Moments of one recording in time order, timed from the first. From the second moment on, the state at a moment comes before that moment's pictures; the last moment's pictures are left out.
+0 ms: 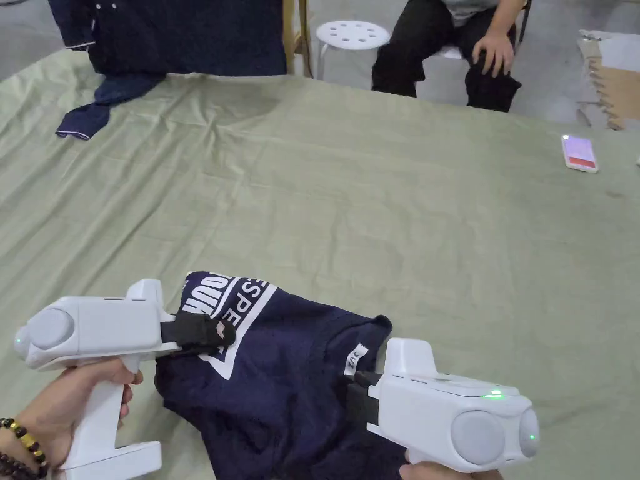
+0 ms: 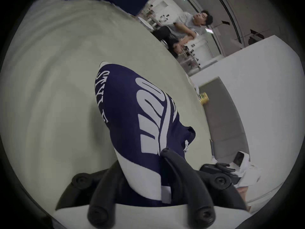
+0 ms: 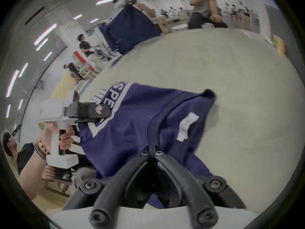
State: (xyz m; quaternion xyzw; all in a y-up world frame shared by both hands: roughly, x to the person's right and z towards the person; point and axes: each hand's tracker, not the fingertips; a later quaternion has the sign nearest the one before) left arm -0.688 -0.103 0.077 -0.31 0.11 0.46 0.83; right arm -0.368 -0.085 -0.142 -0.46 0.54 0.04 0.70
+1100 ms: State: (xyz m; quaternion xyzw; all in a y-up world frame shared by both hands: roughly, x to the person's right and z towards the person) left arm -0.740 0.077 0.139 -0.16 0.35 0.21 0.90; right arm -0.396 0.048 -0.108 -0.24 0.61 0.02 0.75
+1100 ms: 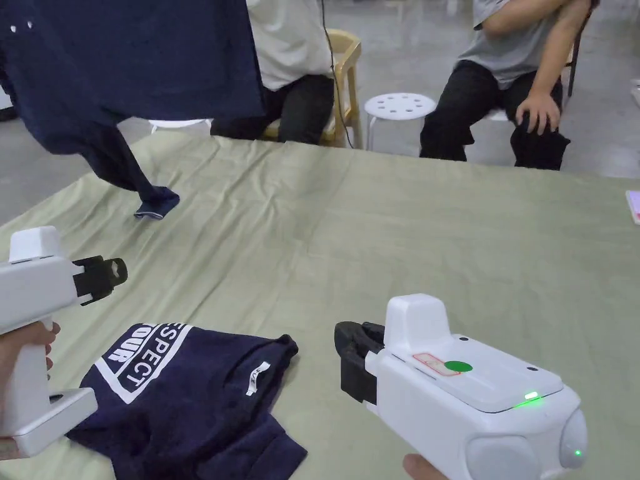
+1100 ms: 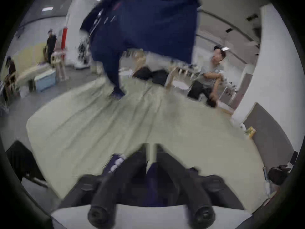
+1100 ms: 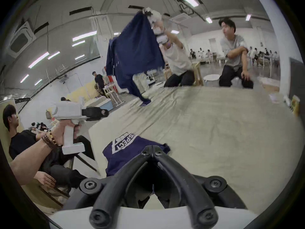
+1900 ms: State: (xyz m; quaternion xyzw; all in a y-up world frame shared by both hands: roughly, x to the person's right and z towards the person) left arm -0.352 0.099 -0.072 -0.01 0.25 0.01 0.97; right arm -0.093 0.111 -0.211 0.00 0.28 0.01 0.96
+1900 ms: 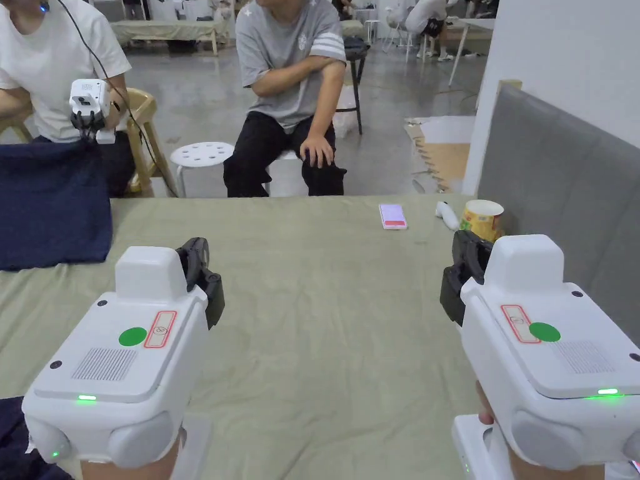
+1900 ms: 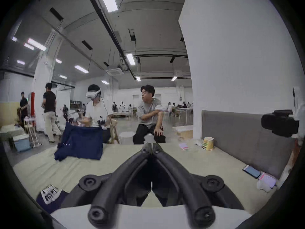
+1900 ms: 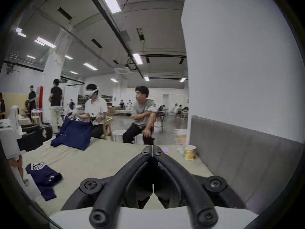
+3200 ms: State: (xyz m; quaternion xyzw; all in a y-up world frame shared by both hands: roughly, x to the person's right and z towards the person) left arm -0.324 0.024 -0.067 -0.04 0.27 -0.02 0.96; right arm -0.085 0.041 -0.206 -0.01 0.25 0.09 0.96
